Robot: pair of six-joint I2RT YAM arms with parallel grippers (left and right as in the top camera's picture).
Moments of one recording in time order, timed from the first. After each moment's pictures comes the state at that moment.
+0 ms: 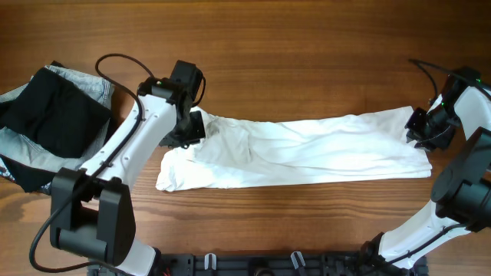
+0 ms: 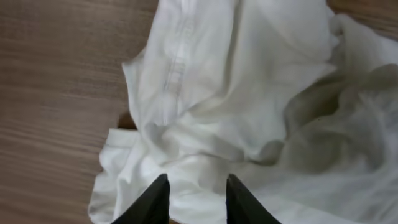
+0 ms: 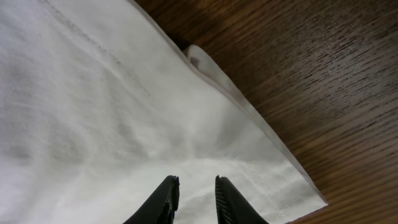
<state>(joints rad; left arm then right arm) -0.30 1.72 1.23 -1.05 -0.05 -0.50 -0.47 1.94 1.33 -1.02 0.02 0.16</state>
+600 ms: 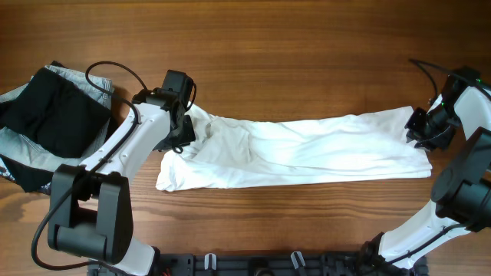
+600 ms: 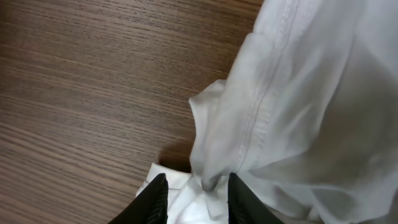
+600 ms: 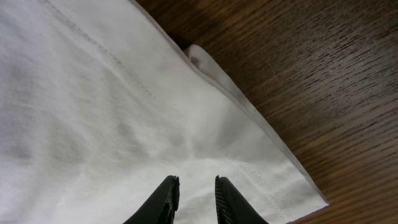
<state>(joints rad) -0.25 1.72 1.11 -0.90 -0.17 -0.50 -0.47 1.94 1.33 -1.02 0.02 0.16</state>
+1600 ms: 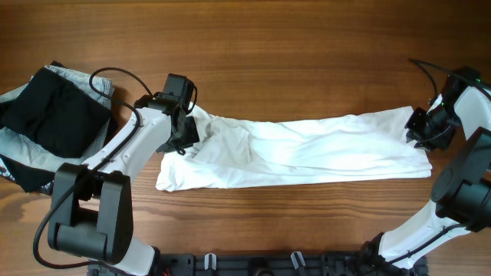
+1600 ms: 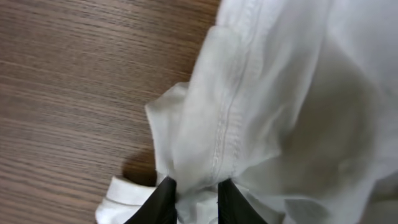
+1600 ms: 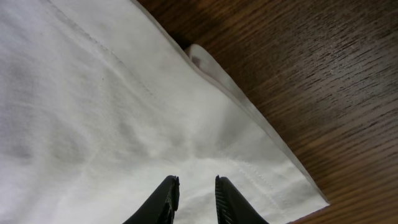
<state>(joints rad) -0.25 1.72 1.06 -0.80 -0.08 -0.50 -0.47 1.94 1.33 -1.02 0.02 0.16</state>
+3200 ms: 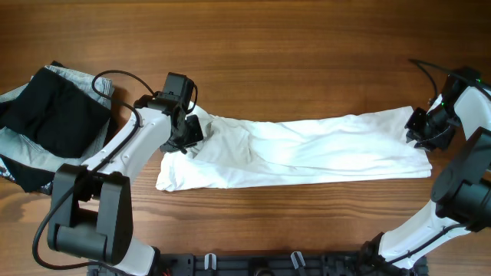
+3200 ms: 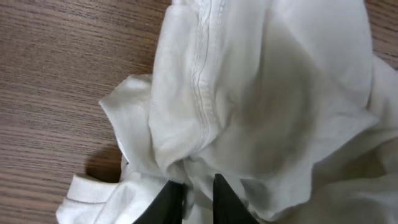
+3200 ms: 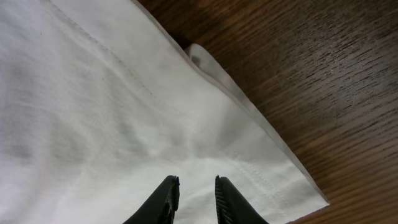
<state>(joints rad) -0.25 1.71 1.06 -0.78 0.01 -0.52 -0.47 1.94 1.33 -1.02 0.02 0.16</state>
